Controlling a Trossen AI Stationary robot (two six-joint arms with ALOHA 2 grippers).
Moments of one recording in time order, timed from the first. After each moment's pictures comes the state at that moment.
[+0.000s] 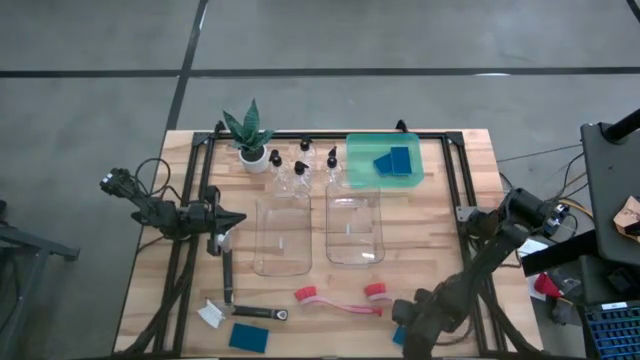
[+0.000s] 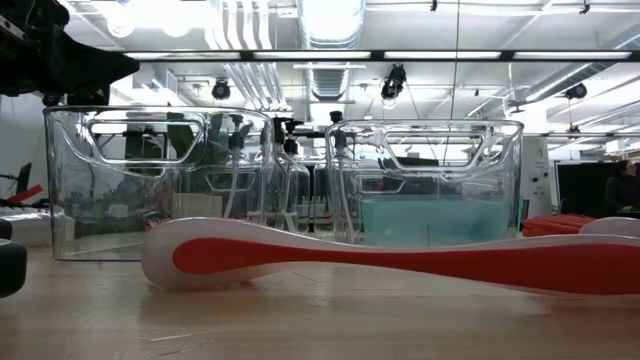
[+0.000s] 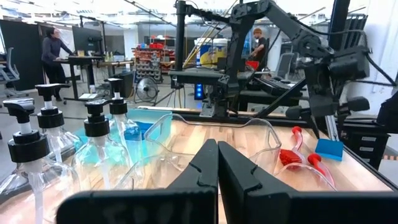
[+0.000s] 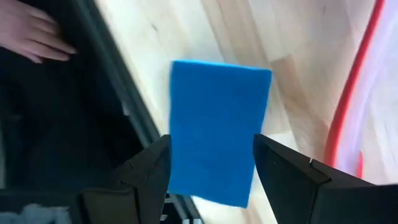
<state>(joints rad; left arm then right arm) -0.57 0.03 0.03 0.07 -0.70 0.03 0.87 1.76 1.12 -0.60 -0.11 1.34</state>
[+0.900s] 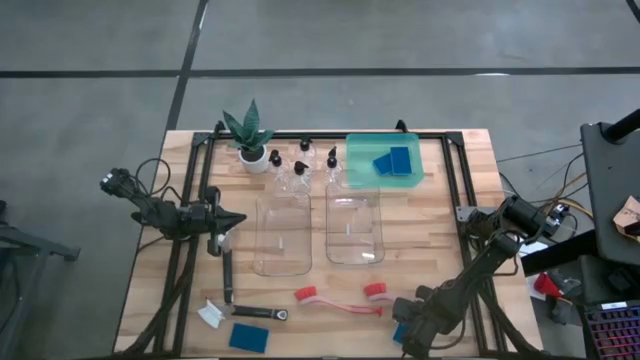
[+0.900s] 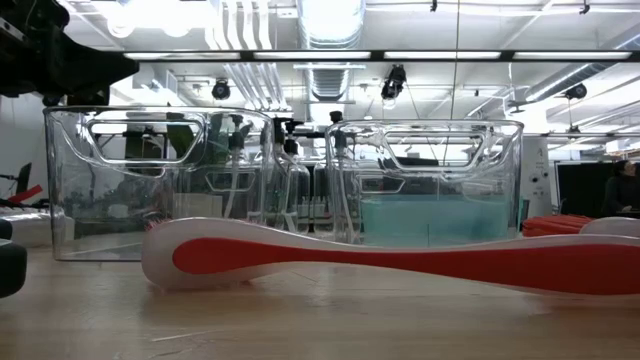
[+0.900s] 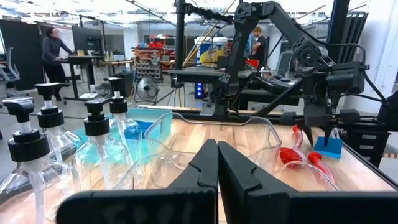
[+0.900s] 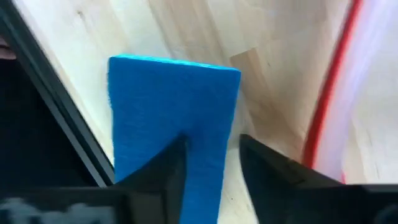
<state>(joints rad) -0.57 0.03 0.03 0.06 -0.70 0.03 0.88 1.84 1.07 -0.59 -0.09 1.33</state>
